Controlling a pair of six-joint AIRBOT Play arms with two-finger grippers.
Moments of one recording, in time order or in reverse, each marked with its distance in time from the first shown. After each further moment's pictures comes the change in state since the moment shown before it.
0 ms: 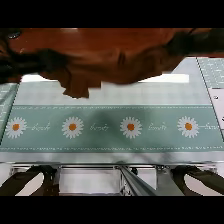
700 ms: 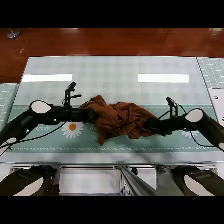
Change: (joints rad) left arm -0.351 -0.096 -0.594 0.001 0.238 0.005; right arm 0.059 0.101 -1.133 0.160 -0.254 0.030
